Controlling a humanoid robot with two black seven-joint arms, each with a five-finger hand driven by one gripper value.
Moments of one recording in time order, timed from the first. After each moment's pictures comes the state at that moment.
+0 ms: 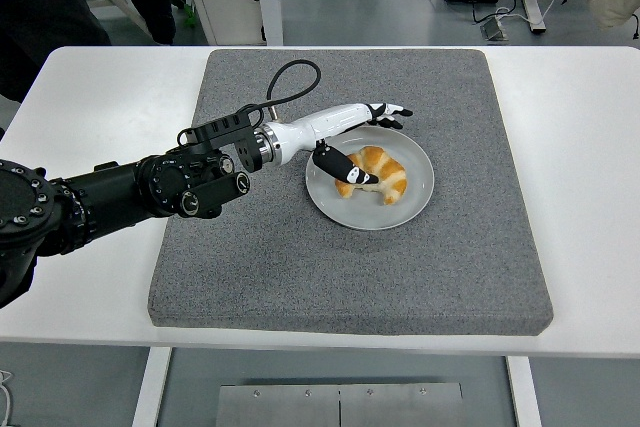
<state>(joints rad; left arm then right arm) -1.24 0.00 0.36 -0.61 0.60 0.14 -0.59 -0.10 0.00 0.01 0.07 -0.11 0.02 0.41</state>
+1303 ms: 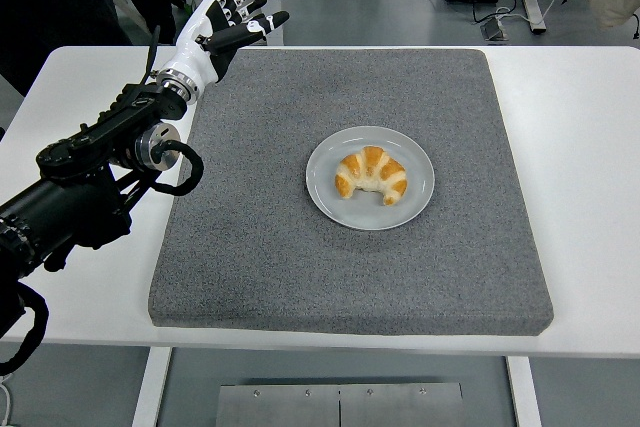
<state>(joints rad) -1.01 0.15 -0.51 -0.61 0.19 -0.04 -0.39 -0.09 0.00 0.01 0.07 -0.11 0.02 0.41</state>
